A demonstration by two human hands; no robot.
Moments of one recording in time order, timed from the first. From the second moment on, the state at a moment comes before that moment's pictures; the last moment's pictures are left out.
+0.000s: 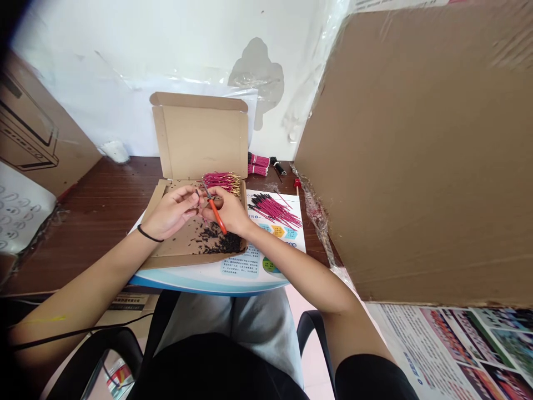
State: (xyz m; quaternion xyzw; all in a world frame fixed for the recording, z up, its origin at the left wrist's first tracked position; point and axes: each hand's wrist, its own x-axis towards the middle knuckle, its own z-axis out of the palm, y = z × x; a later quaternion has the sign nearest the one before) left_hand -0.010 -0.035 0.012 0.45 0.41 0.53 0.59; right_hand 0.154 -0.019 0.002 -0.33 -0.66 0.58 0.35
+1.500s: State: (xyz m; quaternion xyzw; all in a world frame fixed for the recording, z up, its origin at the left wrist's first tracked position) left_hand -0.011 -0.034 0.009 0.52 0.45 0.48 0.54; right_hand 0.163 -0.014 0.008 -0.38 -0.82 0.23 0.37
